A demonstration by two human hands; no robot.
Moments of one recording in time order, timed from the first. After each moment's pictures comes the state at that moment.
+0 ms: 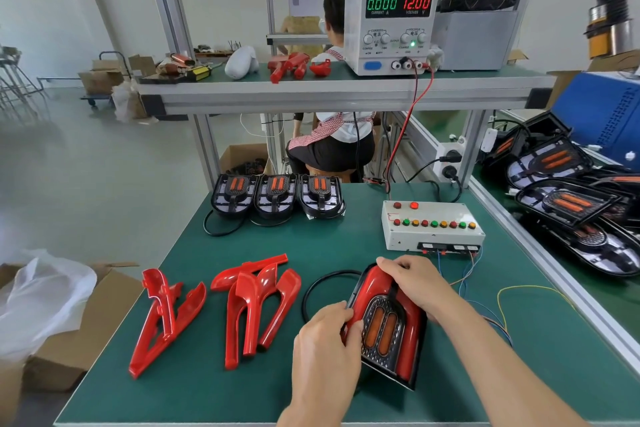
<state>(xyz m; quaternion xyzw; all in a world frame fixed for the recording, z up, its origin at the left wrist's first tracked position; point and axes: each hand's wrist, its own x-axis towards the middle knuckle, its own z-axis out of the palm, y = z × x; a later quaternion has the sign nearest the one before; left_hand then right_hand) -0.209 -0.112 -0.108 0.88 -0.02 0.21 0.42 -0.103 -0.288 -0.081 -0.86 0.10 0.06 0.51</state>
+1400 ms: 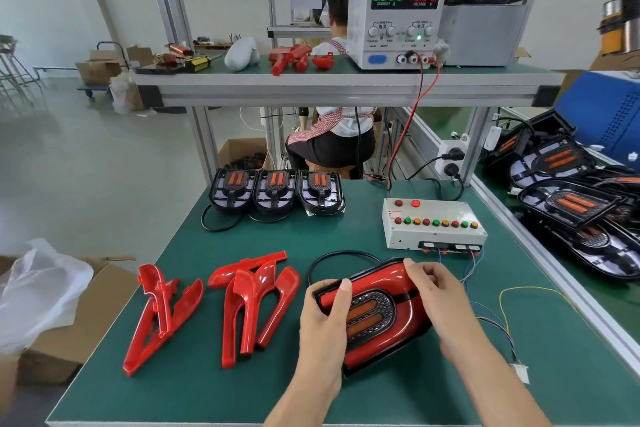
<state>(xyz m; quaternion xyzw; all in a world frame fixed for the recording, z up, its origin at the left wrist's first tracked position) -0.182 -0.120 -0.100 0.54 0.14 -0.03 0.83 -0.147 -0.290 -0.084 -0.73 0.15 -0.07 0.66</state>
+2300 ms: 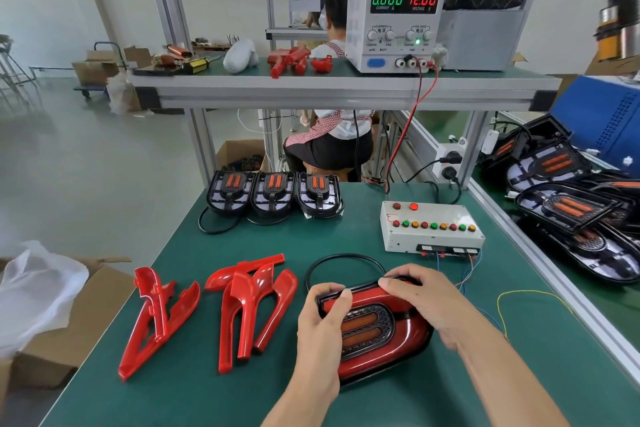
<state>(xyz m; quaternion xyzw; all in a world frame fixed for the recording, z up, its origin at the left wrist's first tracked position) -0.178 -0.118 -0.109 0.55 0.13 -0.02 0.83 -0.139 -0.294 -0.063 -0.77 0.07 0.08 0.63</state>
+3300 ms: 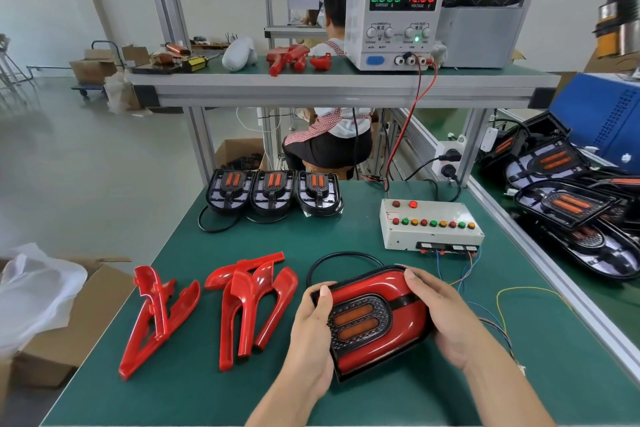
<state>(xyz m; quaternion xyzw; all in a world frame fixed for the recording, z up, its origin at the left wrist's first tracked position) -0.181 -0.106 -0.093 0.46 0.15 -0.10 0.87 -0.153 -0.300 -0.081 -0.63 0.10 0.07 0.77</state>
